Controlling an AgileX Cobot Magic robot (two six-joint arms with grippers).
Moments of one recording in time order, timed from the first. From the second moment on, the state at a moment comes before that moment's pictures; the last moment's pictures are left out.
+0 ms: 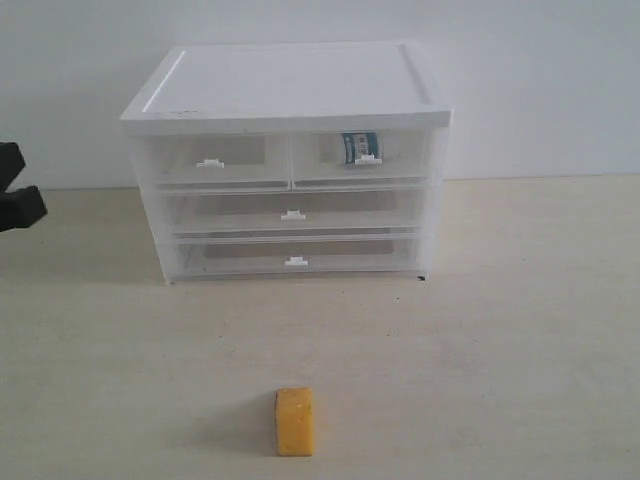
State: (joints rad) left arm -0.20 1.16 -0.41 0.00 -0.58 -0.07; right arm -0.07 0.01 0.00 0.01 0.33 -0.01
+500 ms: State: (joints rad) left arm -0.53 1.50 -0.42 -0.30 -0.94 0.13; right arm -0.07 0.01 0.00 0.01 0.33 -0.01
